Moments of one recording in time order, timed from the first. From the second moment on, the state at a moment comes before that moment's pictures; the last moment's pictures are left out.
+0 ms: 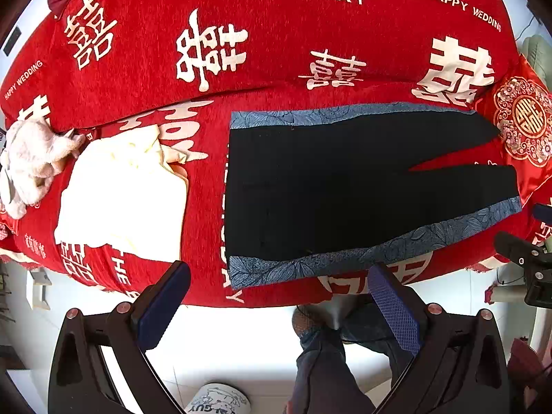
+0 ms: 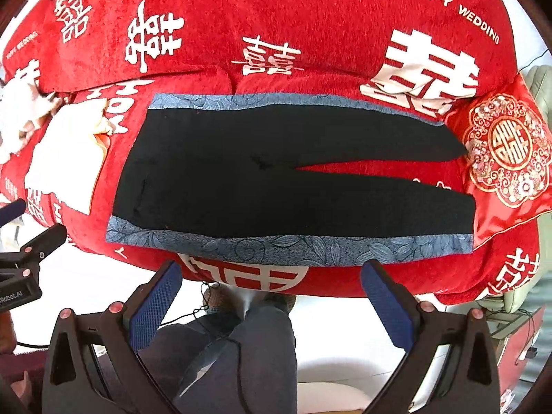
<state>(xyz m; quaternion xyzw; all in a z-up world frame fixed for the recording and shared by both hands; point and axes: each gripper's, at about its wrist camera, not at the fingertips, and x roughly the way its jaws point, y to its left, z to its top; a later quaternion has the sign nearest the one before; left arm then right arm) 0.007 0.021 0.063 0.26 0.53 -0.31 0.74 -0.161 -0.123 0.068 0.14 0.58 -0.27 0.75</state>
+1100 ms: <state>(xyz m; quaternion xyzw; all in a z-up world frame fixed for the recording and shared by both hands) 0.006 0.027 0.063 0.25 0.54 -0.31 0.74 -0.157 -0.116 0.070 0.12 0.58 -0.28 0.75</state>
